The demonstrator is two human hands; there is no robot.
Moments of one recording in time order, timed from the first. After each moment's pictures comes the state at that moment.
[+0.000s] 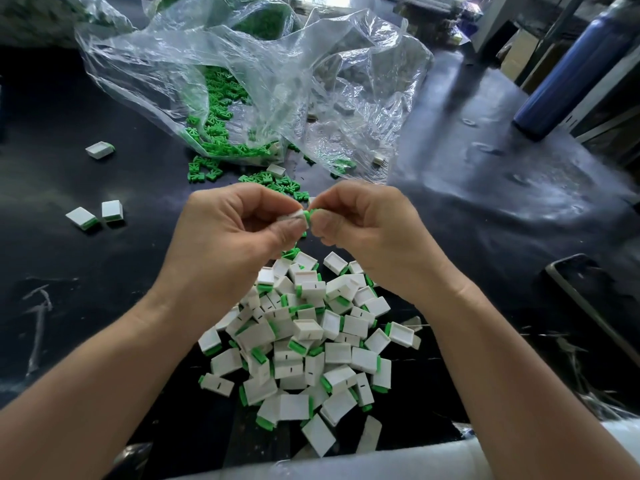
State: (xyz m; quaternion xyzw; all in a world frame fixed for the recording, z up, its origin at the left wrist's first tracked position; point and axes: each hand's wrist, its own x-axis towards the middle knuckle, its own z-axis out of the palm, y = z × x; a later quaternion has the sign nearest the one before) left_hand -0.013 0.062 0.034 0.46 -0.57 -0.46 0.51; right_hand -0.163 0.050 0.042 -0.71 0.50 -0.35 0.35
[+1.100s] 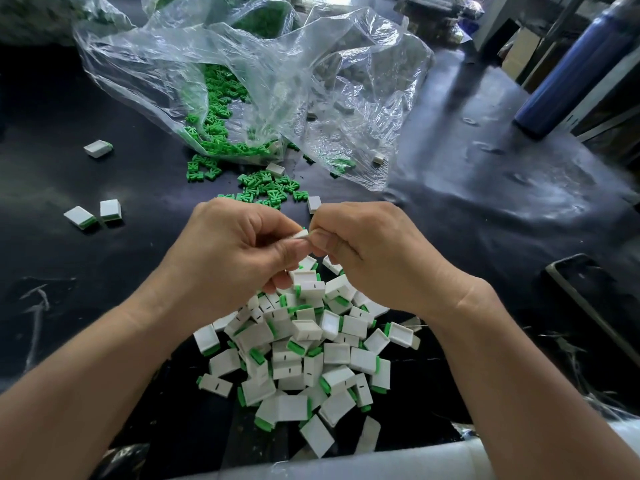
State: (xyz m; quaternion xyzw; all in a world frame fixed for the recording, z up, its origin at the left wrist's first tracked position) left_hand -0.005 0.061 0.032 0.44 -0.68 -0.43 0.39; right_hand -0.165 0.057 0.050 -0.85 0.48 -0.15 0.15
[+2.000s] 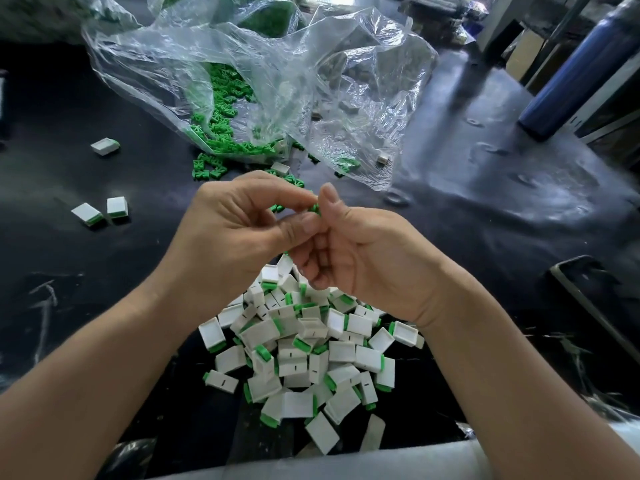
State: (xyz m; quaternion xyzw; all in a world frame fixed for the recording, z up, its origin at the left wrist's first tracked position) left_hand -0.007 0.060 0.037 0.36 -0.61 -0.50 0.51; right_hand -0.152 0.058 0.045 -0.47 0.36 -0.29 0.75
